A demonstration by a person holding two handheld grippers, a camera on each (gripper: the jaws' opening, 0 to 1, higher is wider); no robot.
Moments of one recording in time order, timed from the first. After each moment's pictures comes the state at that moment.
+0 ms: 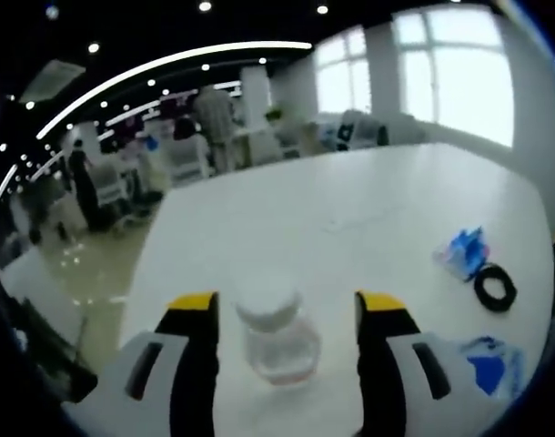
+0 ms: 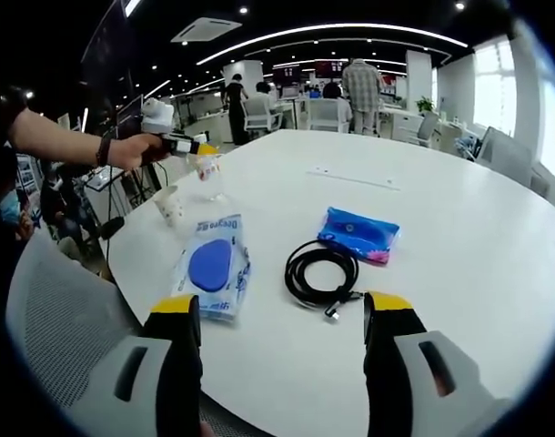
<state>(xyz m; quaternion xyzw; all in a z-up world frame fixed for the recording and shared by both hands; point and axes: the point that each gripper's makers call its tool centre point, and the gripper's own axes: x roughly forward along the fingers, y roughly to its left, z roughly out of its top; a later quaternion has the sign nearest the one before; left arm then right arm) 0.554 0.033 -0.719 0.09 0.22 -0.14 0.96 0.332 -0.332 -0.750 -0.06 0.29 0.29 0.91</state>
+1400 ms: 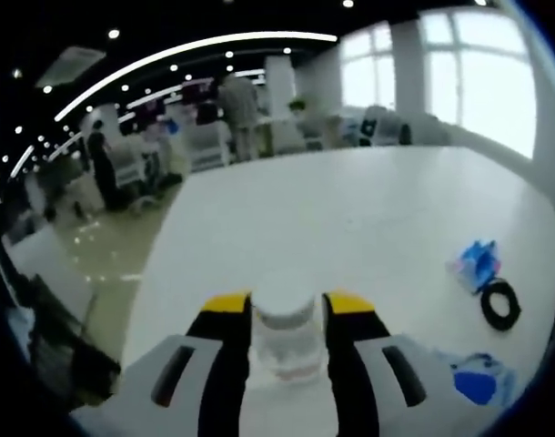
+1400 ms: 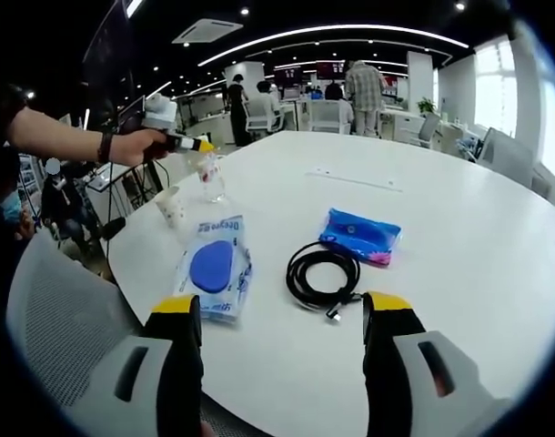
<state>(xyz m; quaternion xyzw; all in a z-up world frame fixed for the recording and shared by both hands) 0.551 0.043 -0.721 0.07 0.25 -0.08 0.96 0.332 -0.331 -0.749 -0.06 0.29 0.29 0.91</state>
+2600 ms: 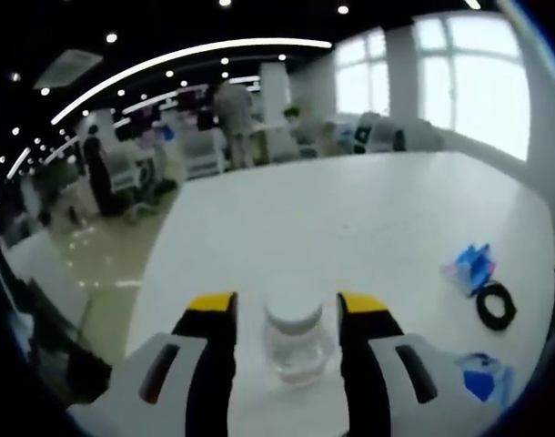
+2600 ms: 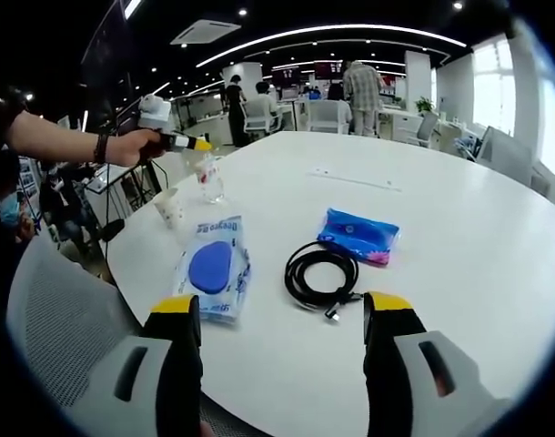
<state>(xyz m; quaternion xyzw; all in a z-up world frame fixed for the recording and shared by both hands) 0.552 0.049 -0.710 0.06 0.24 -0.10 0.97 0.332 -0.331 -0.749 -0.05 0.29 0.29 0.91</state>
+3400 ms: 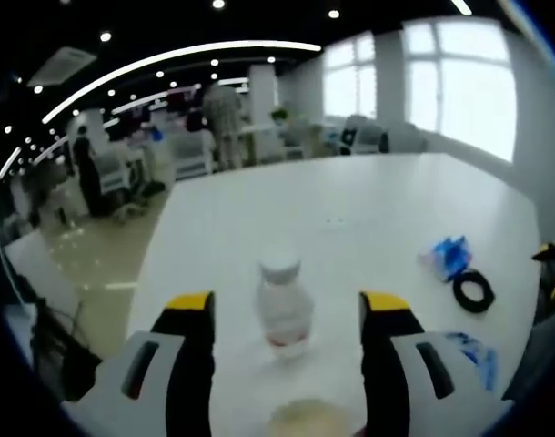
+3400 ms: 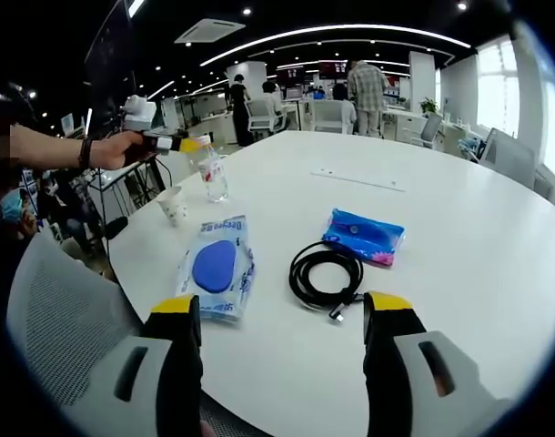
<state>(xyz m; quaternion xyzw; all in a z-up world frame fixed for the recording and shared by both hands) 0.498 0.050 -0.704 0.05 0.23 -0.13 0.96 0.331 -0.328 -0.748 -0.06 0.29 0.30 0.91</state>
